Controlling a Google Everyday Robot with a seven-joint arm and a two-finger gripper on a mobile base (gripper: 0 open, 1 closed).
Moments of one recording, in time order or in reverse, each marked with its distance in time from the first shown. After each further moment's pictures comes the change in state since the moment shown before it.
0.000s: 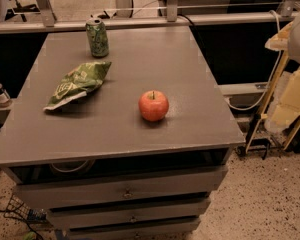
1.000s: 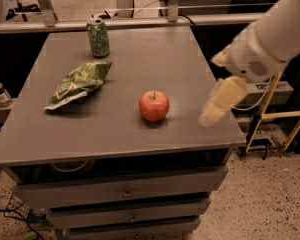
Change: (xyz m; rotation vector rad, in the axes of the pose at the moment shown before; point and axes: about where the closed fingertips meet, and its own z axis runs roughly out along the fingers) arm -0.076 -0.013 0.082 -0.103 -0.265 0.078
